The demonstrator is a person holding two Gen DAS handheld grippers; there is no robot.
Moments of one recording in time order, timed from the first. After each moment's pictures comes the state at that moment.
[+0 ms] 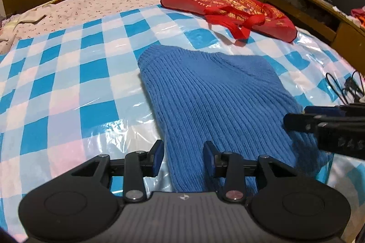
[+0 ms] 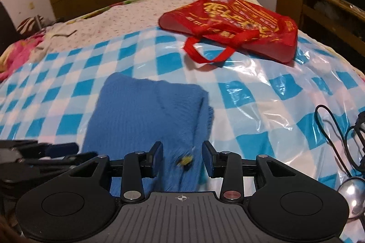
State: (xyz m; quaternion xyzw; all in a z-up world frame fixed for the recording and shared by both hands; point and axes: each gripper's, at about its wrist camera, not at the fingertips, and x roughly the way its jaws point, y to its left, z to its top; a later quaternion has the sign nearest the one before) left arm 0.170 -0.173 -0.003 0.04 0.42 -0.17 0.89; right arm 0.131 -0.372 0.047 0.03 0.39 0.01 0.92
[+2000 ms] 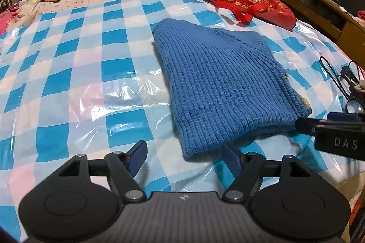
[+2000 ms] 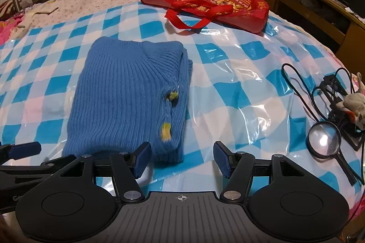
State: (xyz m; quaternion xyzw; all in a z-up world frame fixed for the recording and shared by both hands) left arm 0.099 -0.155 -0.002 0.01 0.45 -0.13 0.89; right arm 0.068 -0.353 0.040 0.00 0.44 -0.08 0.90
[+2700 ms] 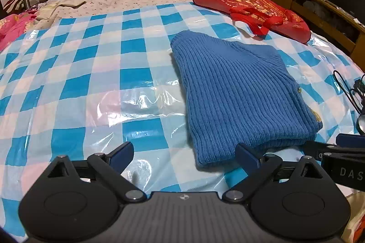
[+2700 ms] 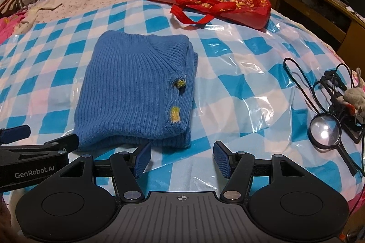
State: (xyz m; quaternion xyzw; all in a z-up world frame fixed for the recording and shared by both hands) left arm 0.097 -0.153 0.004 0.01 0.42 -0.08 0.90; right arm 0.058 -0.344 0.039 0.00 0.44 -0.07 0.89
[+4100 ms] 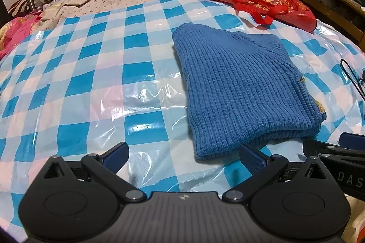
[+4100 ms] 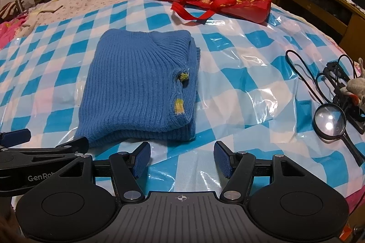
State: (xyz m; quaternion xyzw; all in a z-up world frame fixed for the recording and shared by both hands) left arm 0.093 -0.171 0.004 0.04 0.44 -0.06 0.90; right arm 0.053 -0.346 0.034 0.02 0.44 -0.07 0.89
